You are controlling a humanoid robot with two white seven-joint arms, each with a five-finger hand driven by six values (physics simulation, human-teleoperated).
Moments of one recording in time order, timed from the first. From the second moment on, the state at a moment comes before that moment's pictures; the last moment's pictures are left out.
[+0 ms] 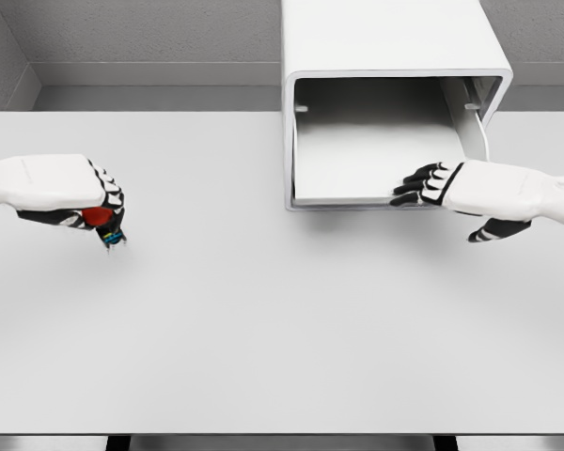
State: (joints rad) left arm -0.91 1.15 -0.98 -1.63 -0.19 -0.61 -0.49; right arm -0.48 -0.97 0.43 -1.67 0.23 -0.62 0.61
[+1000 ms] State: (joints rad) left arm -1.19 0.91 -0.98 -1.65 0.01 -0.61 -0.50; right arm 0.05 -1.07 -0.07 -1.68 0.18 -0.61 0.61
